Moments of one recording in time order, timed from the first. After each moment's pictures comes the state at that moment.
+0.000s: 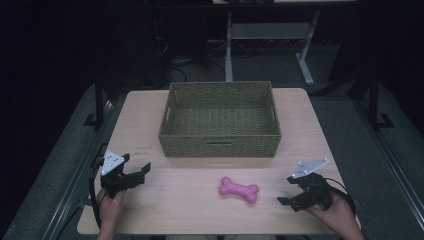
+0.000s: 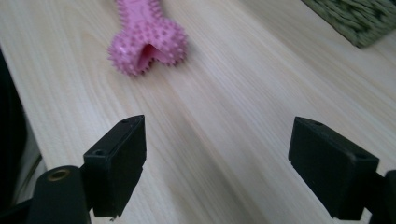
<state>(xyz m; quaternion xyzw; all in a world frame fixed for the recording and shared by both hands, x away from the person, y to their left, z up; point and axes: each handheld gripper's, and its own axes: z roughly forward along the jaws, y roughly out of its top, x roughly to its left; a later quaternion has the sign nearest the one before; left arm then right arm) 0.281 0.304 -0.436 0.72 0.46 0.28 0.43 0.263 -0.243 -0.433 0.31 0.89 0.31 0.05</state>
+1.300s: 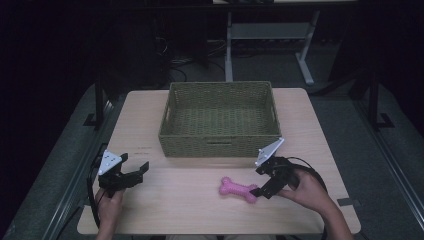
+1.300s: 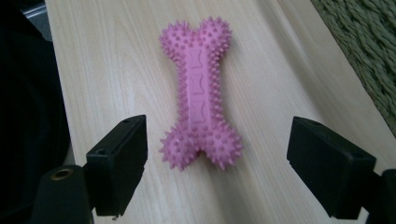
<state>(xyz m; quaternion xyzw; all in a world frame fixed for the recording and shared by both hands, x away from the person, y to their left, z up) 0.280 0.309 -0.435 0.71 0.47 0.28 0.44 0.306 -0.156 -0.403 0.20 0.94 0.27 -0.01</state>
